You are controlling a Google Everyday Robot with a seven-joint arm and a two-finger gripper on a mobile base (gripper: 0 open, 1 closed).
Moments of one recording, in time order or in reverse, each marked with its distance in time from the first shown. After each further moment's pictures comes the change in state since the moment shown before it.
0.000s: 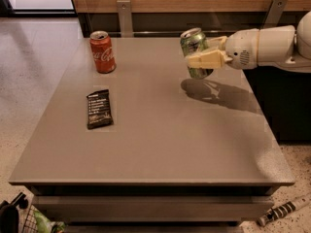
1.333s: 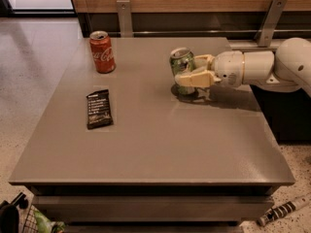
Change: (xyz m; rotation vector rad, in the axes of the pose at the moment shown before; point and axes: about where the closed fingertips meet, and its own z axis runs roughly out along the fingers) arm 0.036 0.023 0.033 -0.184 -0.125 -0.073
